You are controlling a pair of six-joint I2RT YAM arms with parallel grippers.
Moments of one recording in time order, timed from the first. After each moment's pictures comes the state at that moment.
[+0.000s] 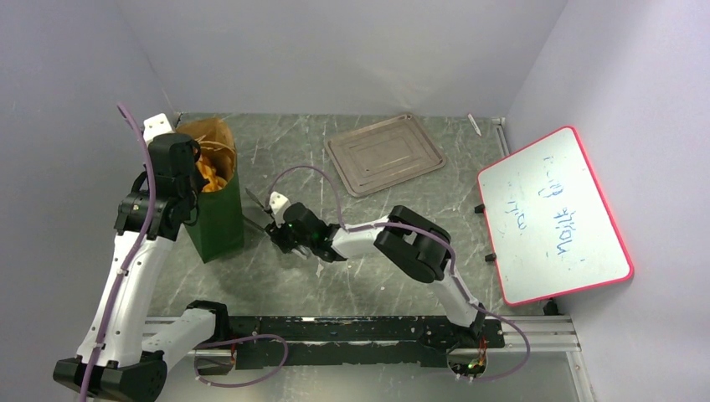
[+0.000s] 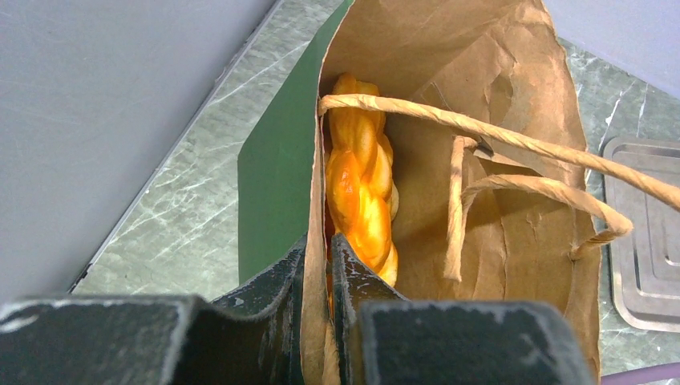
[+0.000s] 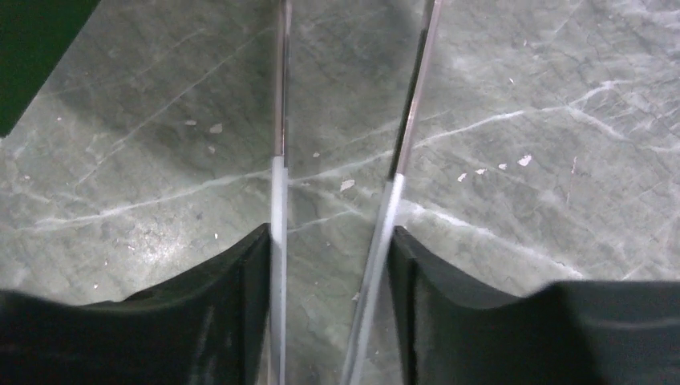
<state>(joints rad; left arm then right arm) -0.17 0.98 1.25 -0.82 -0.56 -0.41 1.08 2.17 1.25 0.42 0.06 0.04</state>
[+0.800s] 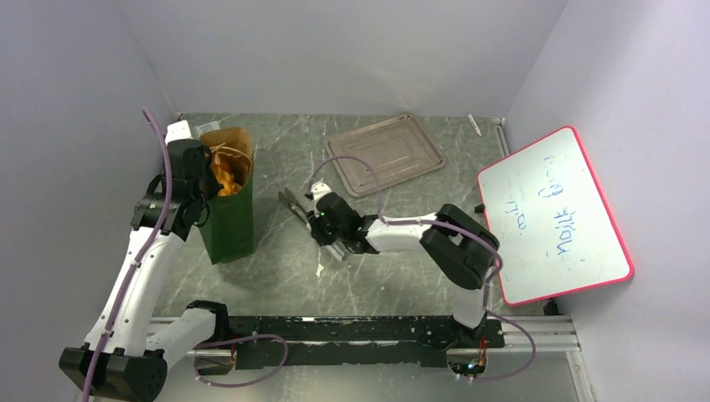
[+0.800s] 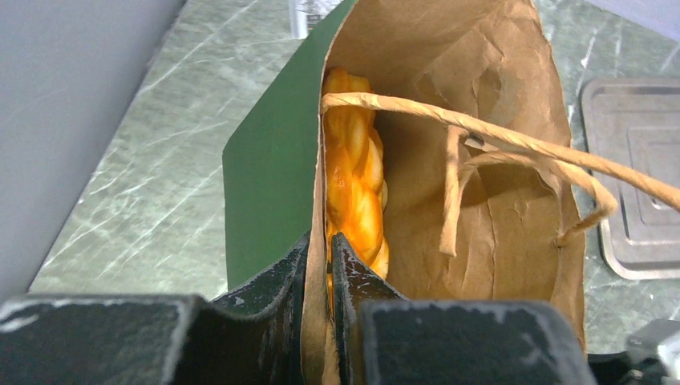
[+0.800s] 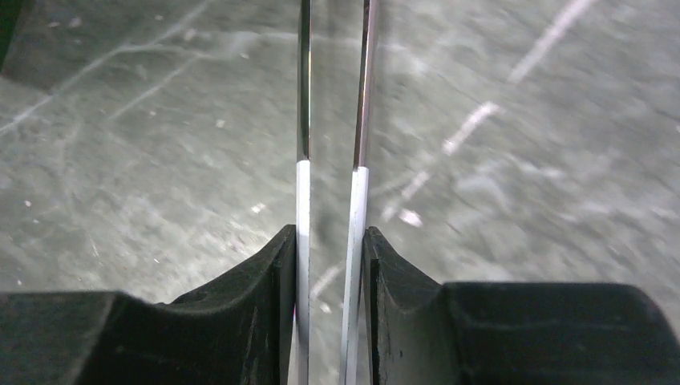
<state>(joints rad) -0.17 0.99 1.12 -0.70 -0.44 -0.39 0.97 1.90 1.03 0.21 0.07 0.23</state>
